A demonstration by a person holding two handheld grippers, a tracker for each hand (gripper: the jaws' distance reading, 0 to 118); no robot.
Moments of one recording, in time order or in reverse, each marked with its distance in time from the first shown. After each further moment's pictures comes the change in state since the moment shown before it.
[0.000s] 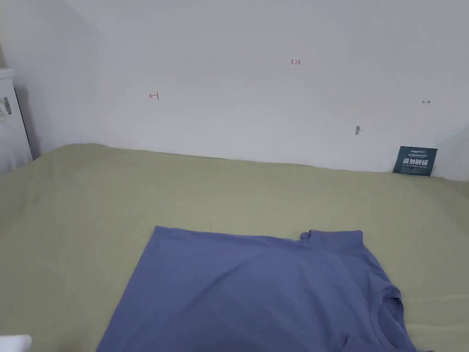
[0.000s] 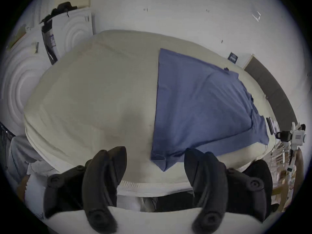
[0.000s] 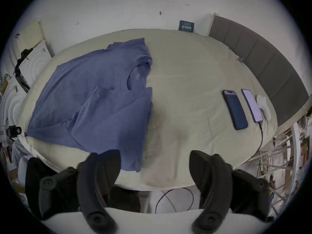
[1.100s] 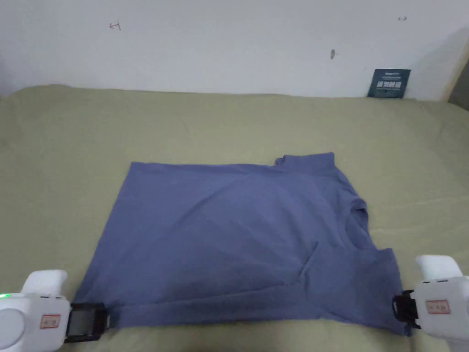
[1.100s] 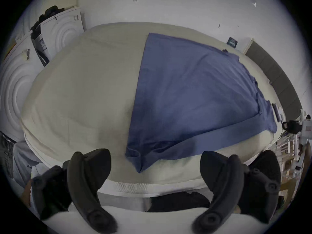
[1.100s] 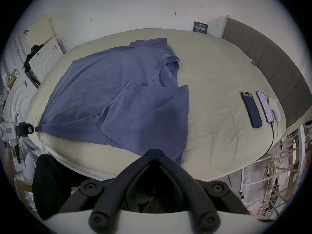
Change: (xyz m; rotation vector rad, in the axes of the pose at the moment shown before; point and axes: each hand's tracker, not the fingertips) left arm 0.046 -0.014 -0.051 -0.129 0.040 -0.090; right arm -0.054 -0.008 -0.009 -0.058 0.085 0.043
